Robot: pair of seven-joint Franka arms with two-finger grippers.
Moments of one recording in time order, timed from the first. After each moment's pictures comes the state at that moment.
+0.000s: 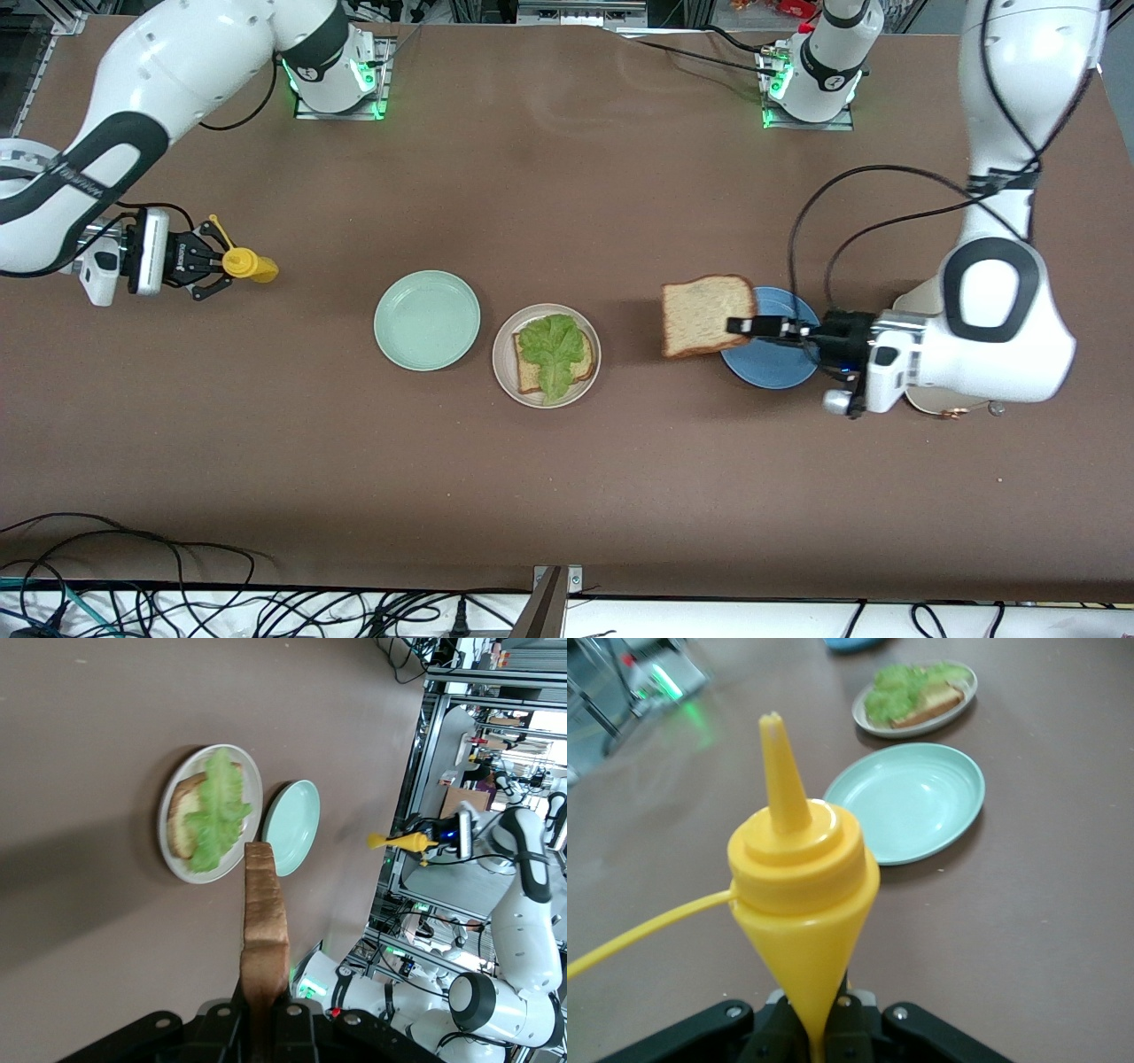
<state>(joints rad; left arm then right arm) -0.19 0.62 0.10 -1.41 -1.12 1.61 0.24 0.74 1.04 -1.40 -1.98 1.38 1.03 -2.43</state>
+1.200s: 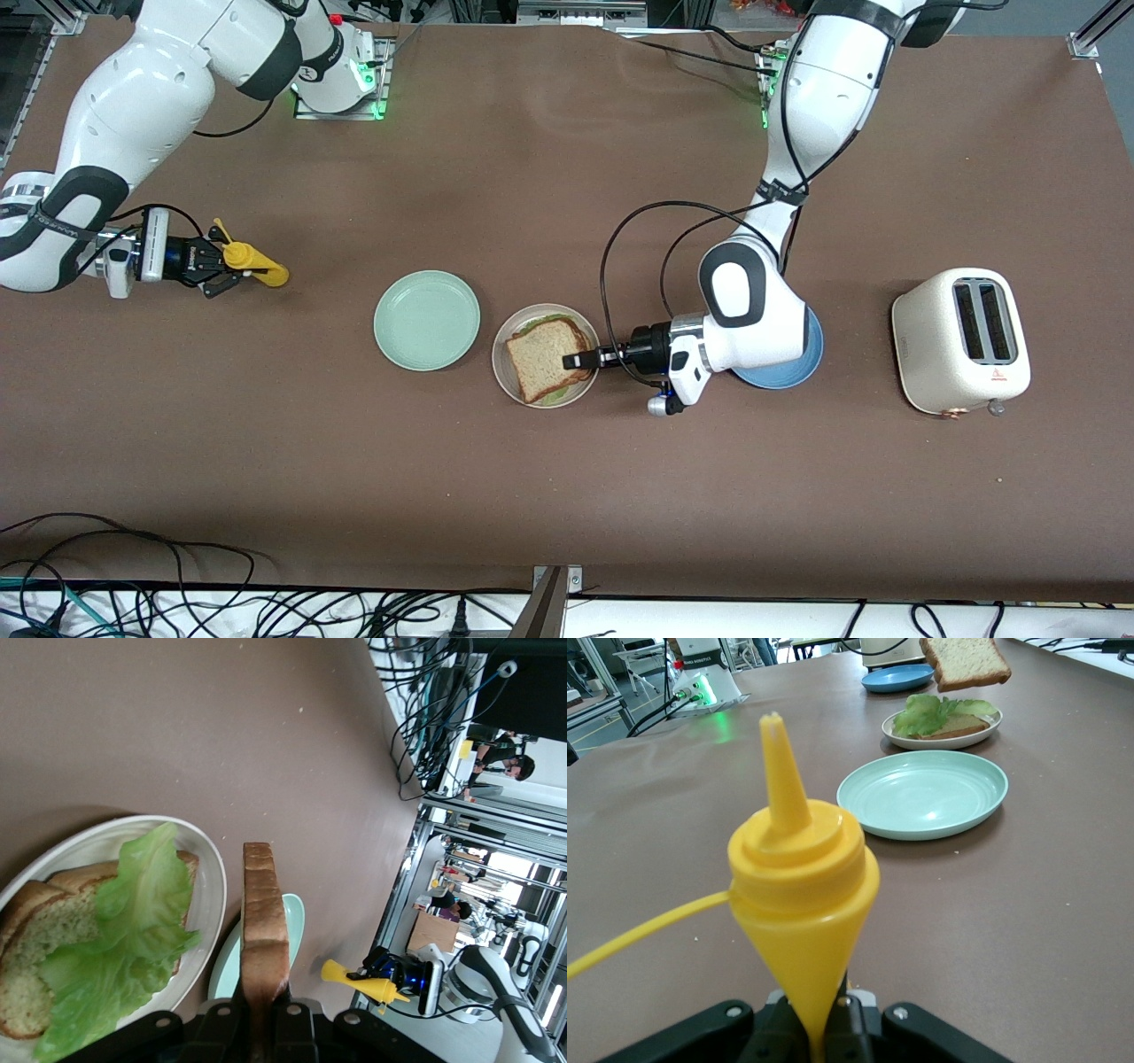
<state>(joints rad) -0.54 0.81 0.10 -1.44 -1.51 2.19 0.21 0.52 1.04 -1.17 -1.98 1.40 1.09 -2.75</state>
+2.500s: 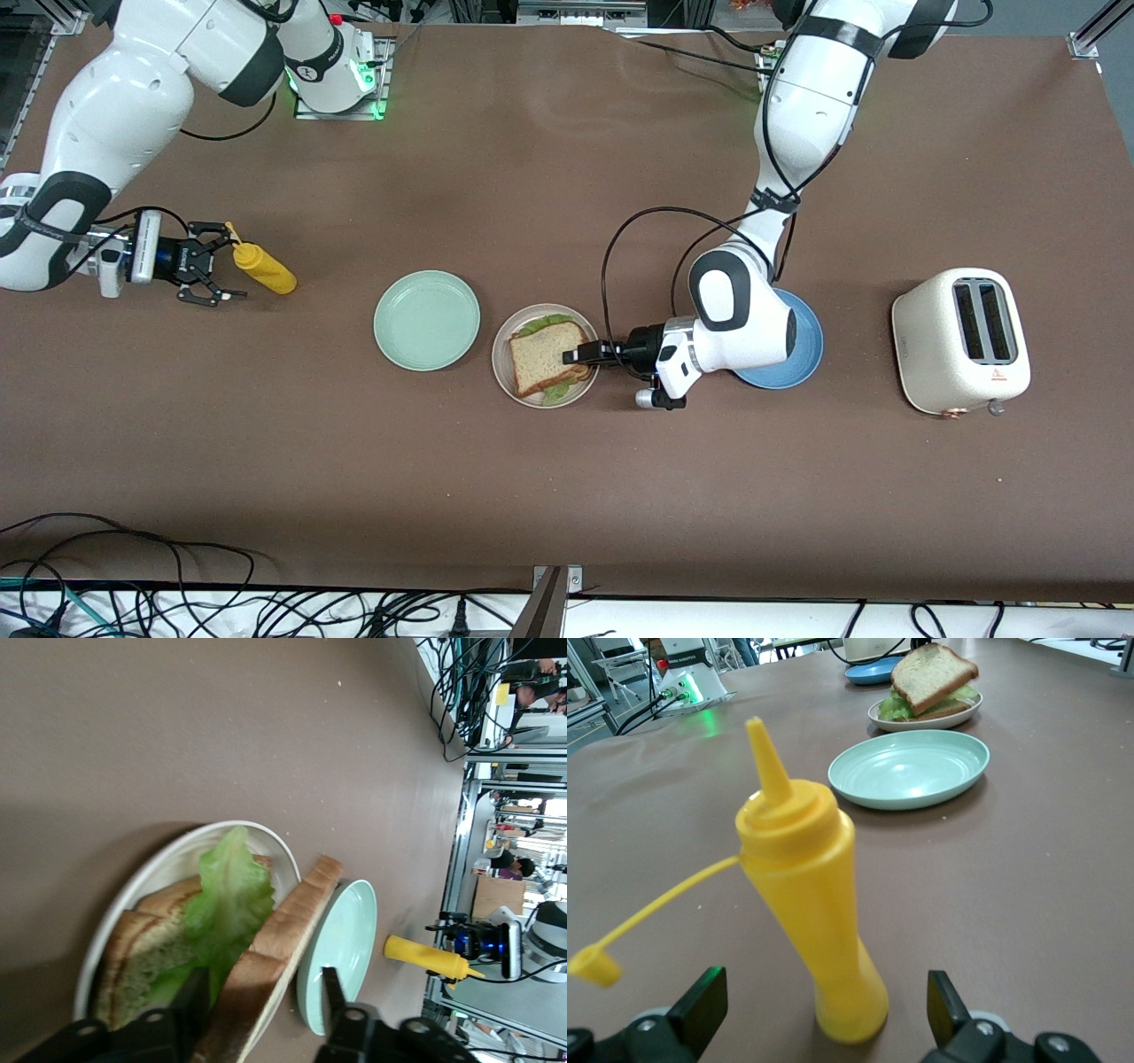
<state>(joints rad) -0.55 0.86 0.12 -1.45 -1.44 2.20 0.41 0.40 1.04 -1.13 -1.93 1.35 1.11 -2.75</state>
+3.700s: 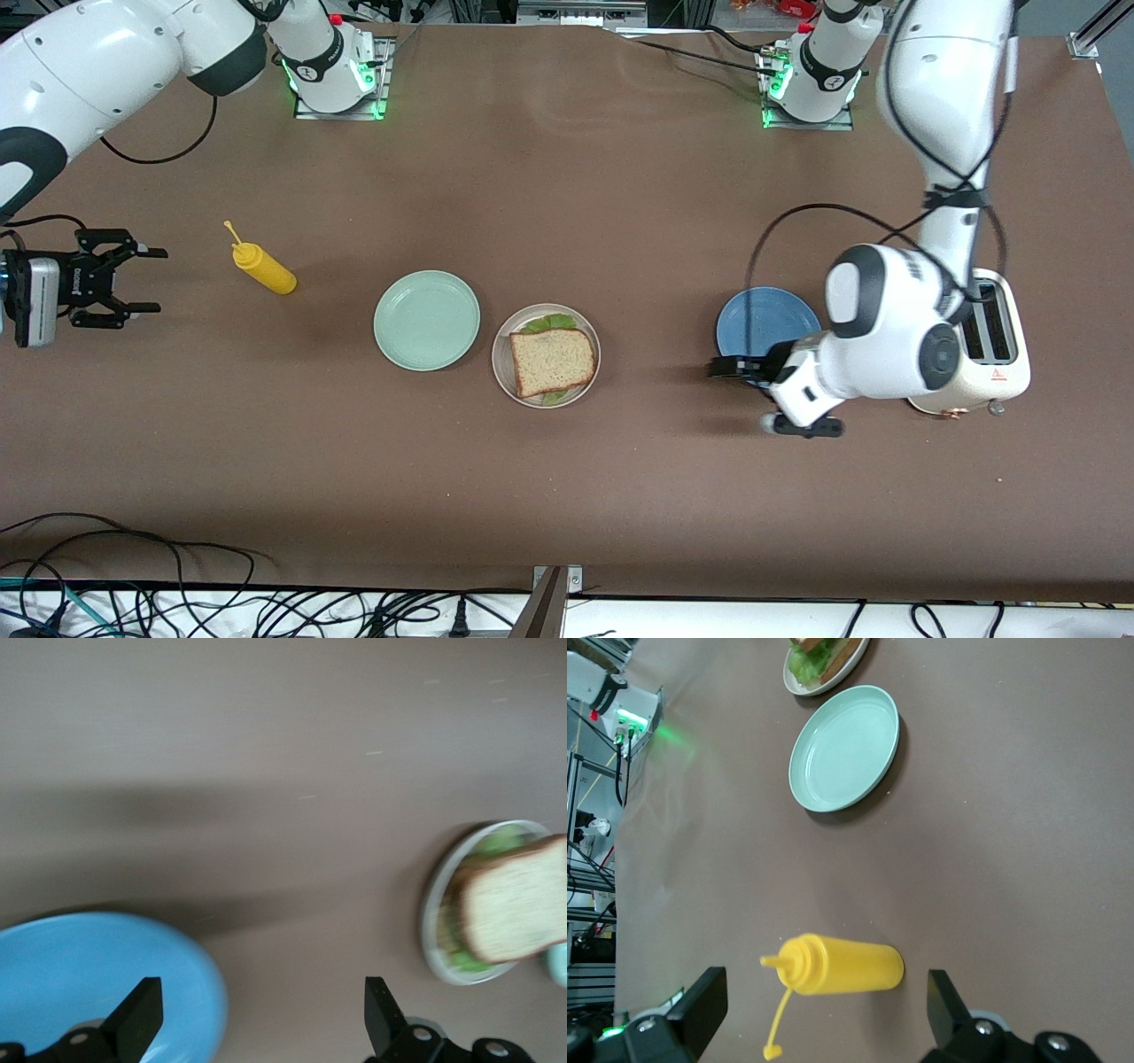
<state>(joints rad) -0.28 0.66 0.14 -1.42 -0.45 1.90 0.05 0.45 1.02 -1.36 -1.40 1.21 0.96 -1.77</state>
